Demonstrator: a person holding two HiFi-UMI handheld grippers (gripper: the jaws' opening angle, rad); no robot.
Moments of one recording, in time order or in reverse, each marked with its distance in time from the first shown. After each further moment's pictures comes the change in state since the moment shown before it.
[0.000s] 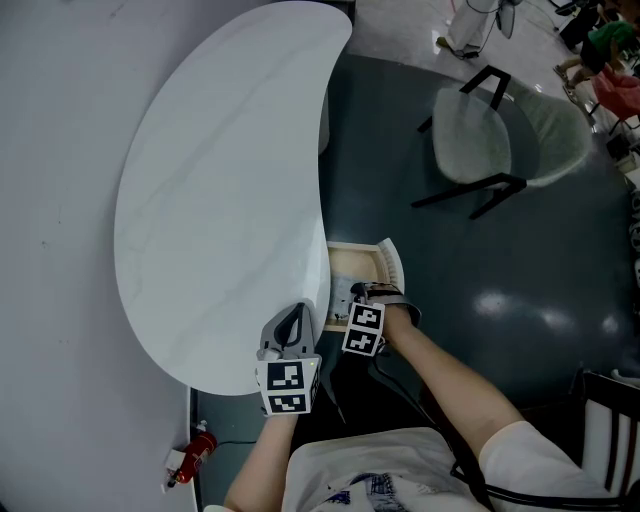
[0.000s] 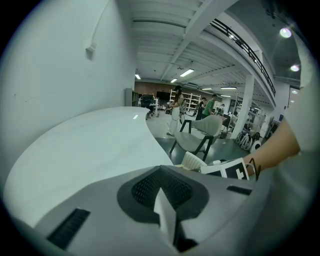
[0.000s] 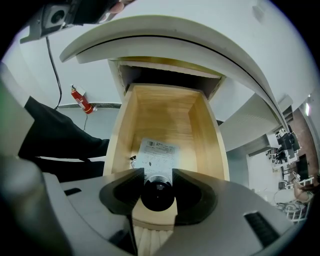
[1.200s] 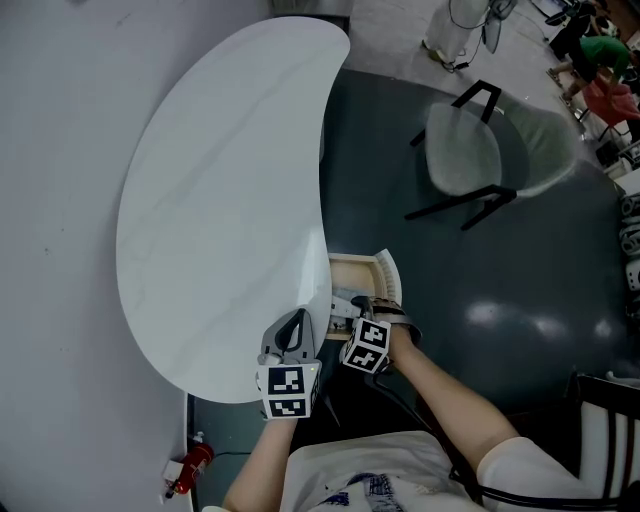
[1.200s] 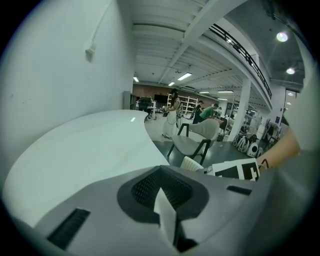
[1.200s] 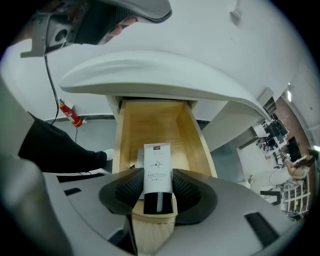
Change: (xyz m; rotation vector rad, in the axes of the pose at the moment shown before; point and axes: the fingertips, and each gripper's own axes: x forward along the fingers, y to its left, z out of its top) left arm -0.007 0.006 0.013 -0.001 -0.034 -0.030; right arm -0.035 -0.003 0.014 0.156 -0.068 -0.081
